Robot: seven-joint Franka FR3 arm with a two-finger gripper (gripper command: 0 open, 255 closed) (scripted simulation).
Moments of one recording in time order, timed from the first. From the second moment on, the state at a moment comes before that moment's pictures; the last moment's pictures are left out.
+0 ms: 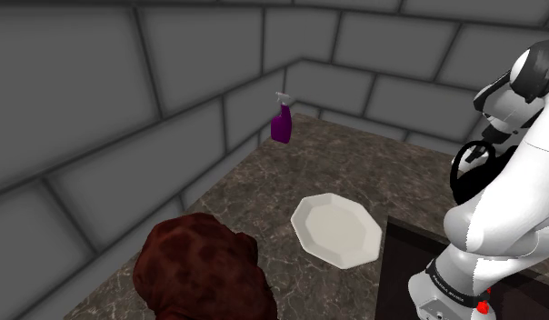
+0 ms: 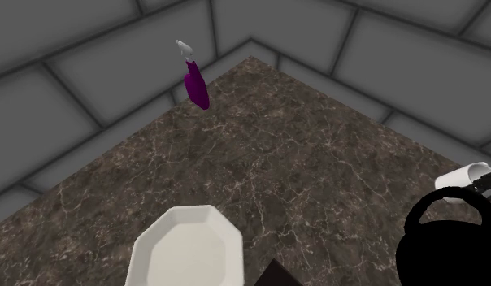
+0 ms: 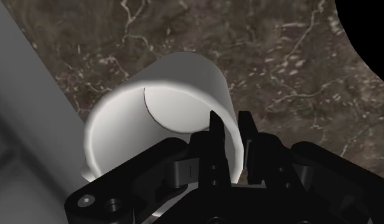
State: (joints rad) arm -0.65 0.15 -0.73 -2.12 0.33 2.30 -1.65
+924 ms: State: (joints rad) arm -0.66 0.17 -0.73 -2.12 0.35 2.31 -1.66
